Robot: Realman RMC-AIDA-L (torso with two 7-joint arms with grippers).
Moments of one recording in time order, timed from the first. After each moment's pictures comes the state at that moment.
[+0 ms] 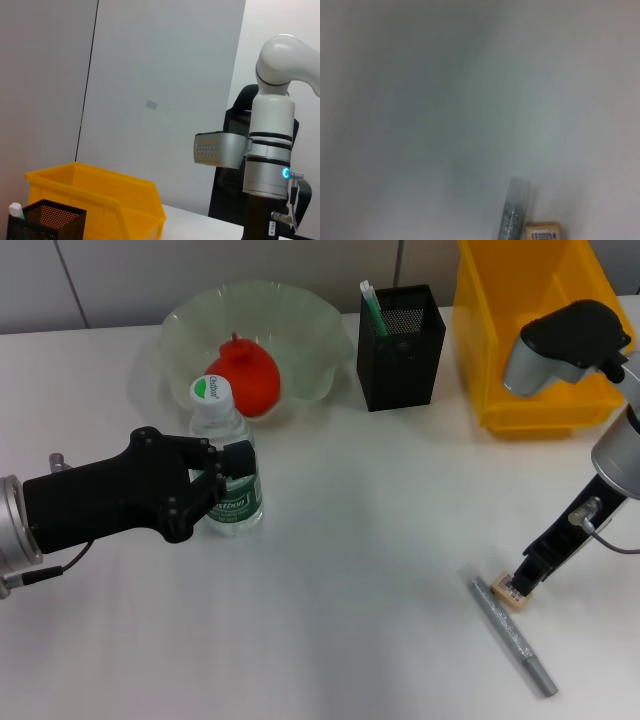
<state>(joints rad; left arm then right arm) -0.39 -2.07 1.10 0.74 1.50 1.57 -1.30 0.68 2.07 -1.21 -1.14 -2.73 -1.77 2.62</state>
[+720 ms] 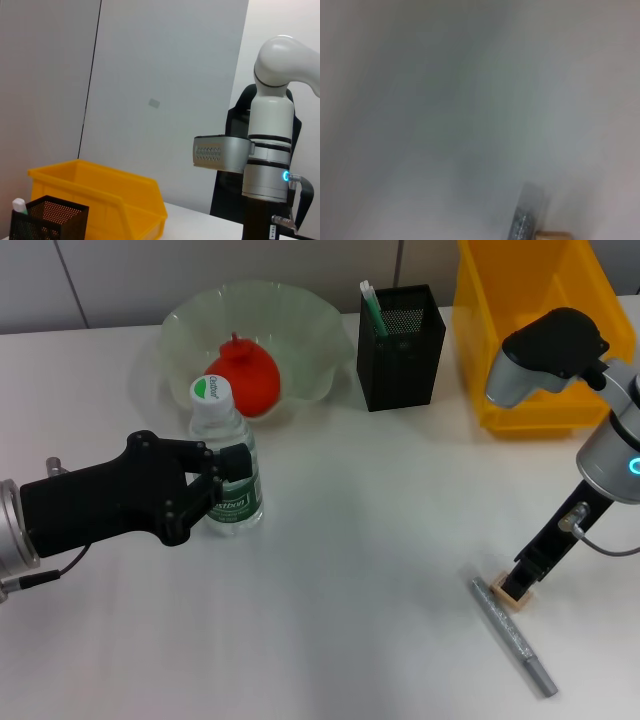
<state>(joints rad) -0.38 -2.07 1.10 0.74 1.50 1.57 -1.29 0.70 2.08 -1.23 -1.09 -2.73 -1.74 2.57</state>
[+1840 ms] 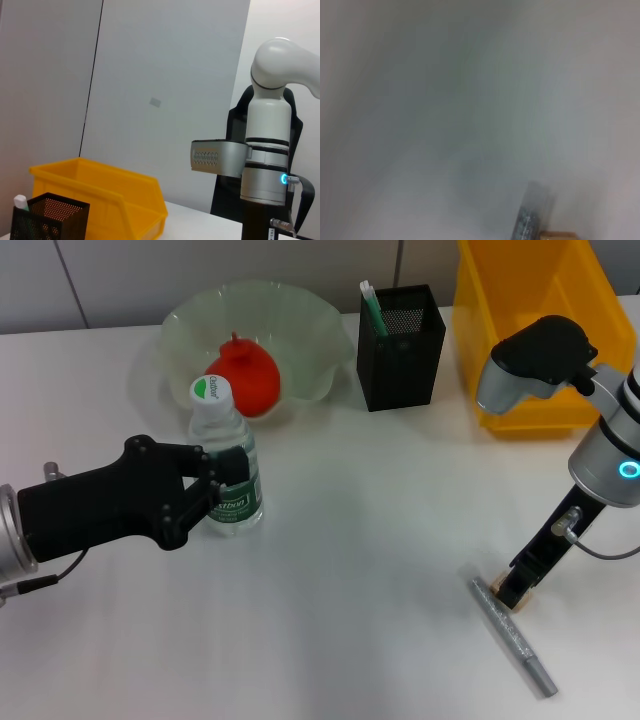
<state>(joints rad) -0.37 -2.07 1.10 0.74 1.50 1.57 -1.29 0.73 2.08 -1.24 -1.03 -2.74 -1.72 2.57</state>
